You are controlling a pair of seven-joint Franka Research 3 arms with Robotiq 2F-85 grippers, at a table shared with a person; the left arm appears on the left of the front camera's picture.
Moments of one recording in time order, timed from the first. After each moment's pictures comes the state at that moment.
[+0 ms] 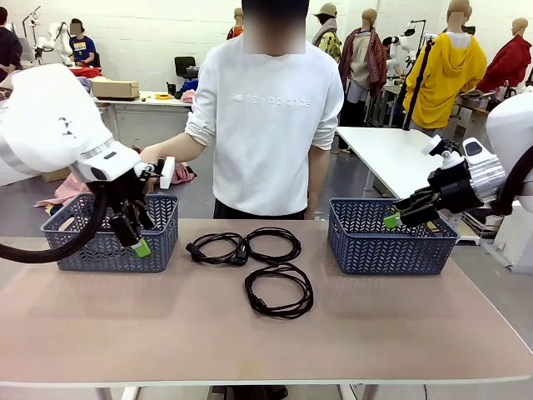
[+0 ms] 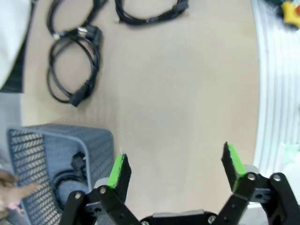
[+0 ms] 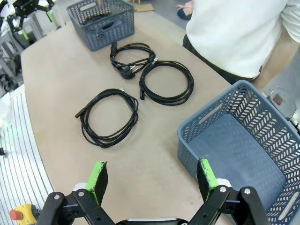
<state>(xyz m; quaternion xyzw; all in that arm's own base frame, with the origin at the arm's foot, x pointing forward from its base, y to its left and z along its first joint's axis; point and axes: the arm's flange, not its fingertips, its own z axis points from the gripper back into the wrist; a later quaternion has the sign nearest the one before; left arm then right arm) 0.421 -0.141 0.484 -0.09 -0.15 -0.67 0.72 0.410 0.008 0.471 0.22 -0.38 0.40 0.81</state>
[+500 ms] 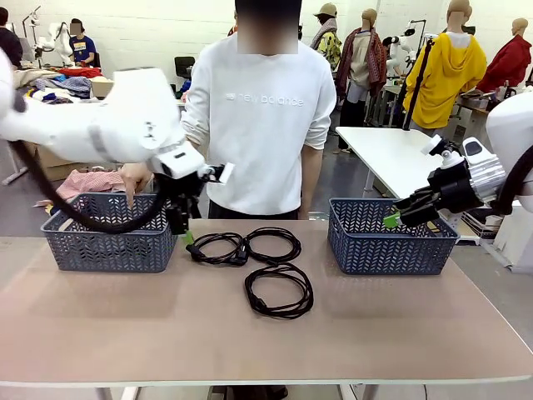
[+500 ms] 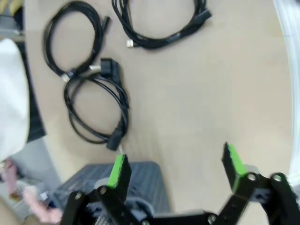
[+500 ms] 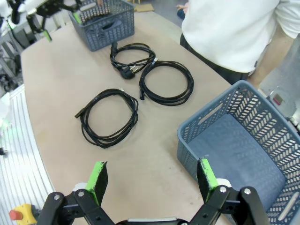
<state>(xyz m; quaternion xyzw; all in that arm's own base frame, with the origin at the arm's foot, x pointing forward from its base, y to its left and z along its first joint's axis) 0.490 -0.249 0.474 -0.02 -0.11 -0.75 0.65 0.410 0.008 0.472 0.22 -0.38 0.40 0.81</state>
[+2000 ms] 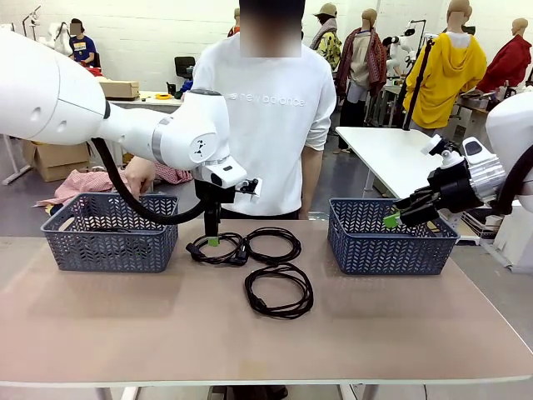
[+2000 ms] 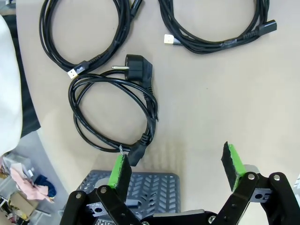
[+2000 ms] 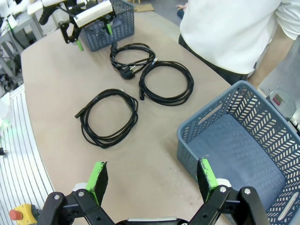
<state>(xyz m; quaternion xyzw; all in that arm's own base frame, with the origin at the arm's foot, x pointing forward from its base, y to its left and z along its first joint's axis) 0.554 -0.309 0.430 0.02 -0.05 -0.71 0.70 0.410 0.009 0.472 0.22 -0.38 0.40 0.81</state>
